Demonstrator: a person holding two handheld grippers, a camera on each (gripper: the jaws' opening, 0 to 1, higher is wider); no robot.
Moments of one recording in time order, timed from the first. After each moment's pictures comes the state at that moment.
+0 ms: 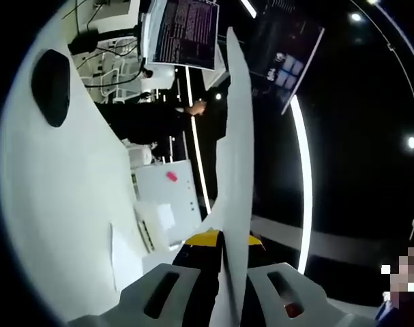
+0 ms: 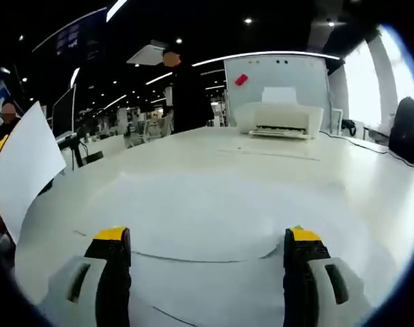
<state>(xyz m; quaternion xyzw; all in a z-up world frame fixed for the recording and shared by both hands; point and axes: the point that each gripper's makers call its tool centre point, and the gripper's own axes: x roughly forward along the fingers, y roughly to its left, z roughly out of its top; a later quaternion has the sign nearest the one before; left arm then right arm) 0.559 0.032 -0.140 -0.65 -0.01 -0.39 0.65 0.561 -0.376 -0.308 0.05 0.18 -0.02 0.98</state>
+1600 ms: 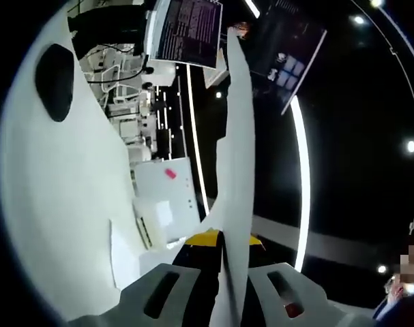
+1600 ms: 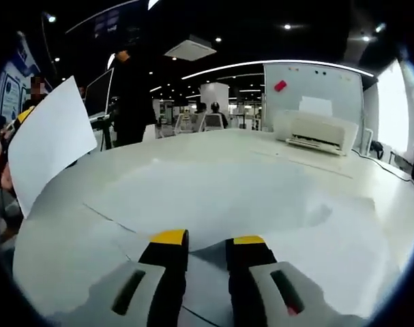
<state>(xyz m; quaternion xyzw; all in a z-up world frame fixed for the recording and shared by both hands) 0.557 0.033 -0.144 -0.66 0.00 -0.39 0.64 0.559 -0.316 -0.311 -0.01 0.18 0.10 0.98</state>
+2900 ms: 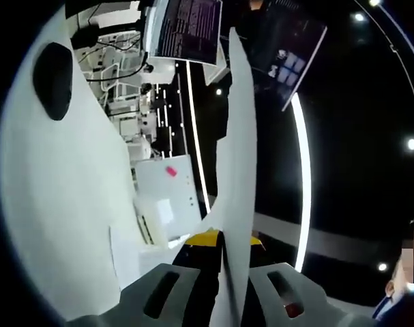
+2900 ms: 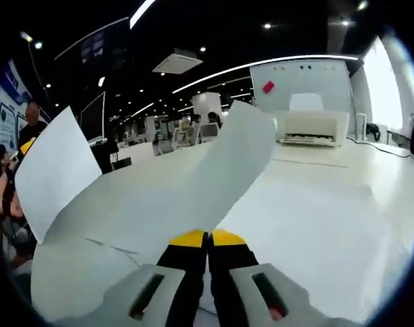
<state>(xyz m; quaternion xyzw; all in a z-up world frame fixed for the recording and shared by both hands) 0.556 0.028 -0.142 -0.65 0.01 -0.40 0.65 0.549 -0.326 -0.292 0.06 0.15 0.09 0.98</state>
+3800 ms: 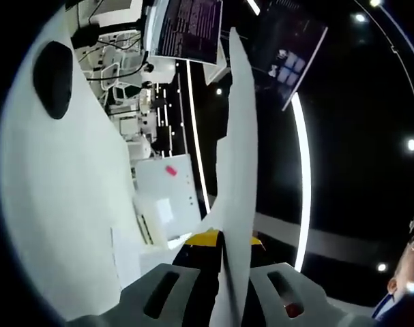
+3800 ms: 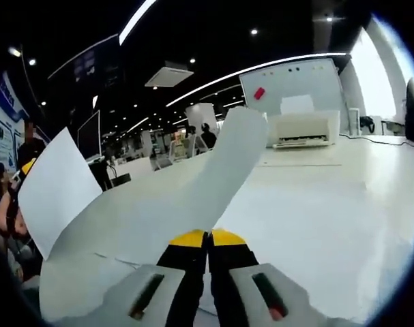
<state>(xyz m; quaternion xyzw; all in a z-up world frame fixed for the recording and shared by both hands) 0.554 0.026 -0.142 -0.65 0.01 -0.40 0.65 0.540 -0.324 -0.279 0.10 0.12 0.08 0.98</state>
